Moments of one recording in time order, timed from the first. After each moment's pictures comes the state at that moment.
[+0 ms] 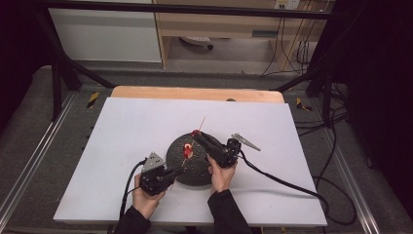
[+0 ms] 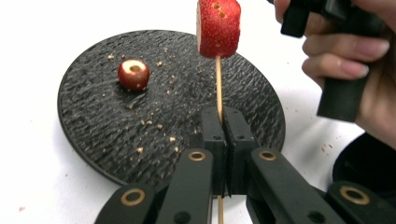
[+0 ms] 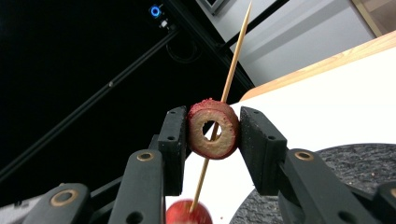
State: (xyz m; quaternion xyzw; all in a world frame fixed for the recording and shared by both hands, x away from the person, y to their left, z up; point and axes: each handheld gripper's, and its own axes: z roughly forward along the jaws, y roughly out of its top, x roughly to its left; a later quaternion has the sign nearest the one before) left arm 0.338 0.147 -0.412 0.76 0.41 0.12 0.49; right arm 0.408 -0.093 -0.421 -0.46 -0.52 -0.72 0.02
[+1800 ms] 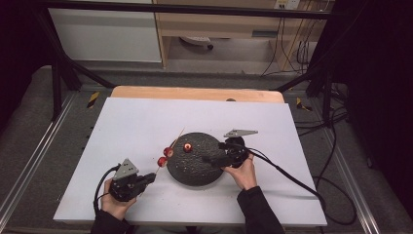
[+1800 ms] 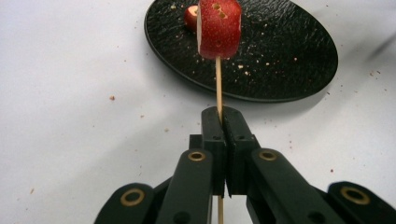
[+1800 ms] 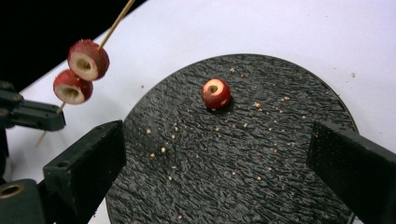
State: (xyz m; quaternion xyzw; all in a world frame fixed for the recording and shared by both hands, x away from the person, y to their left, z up) left arm 0.321 0.225 -0.423 0.80 0.39 0.14 0.43; right arm 0.419 -0.120 -0.404 -0.40 -0.78 -0.48 -0.04
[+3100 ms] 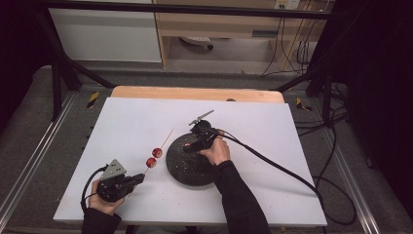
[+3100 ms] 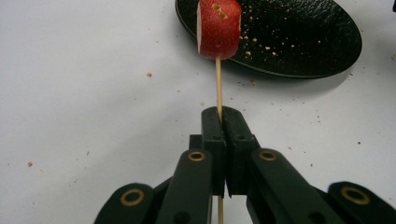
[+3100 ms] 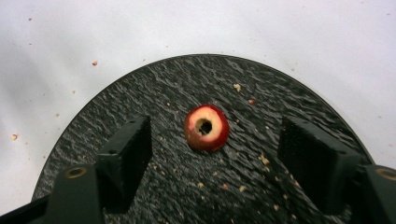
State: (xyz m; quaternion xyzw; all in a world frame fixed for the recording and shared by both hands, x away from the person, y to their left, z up) left arm 0.322 0.257 -0.426 0.80 0.39 0.14 0.42; right arm 0.486 -0.034 -0.404 -0.35 -0.88 -0.32 -0.05
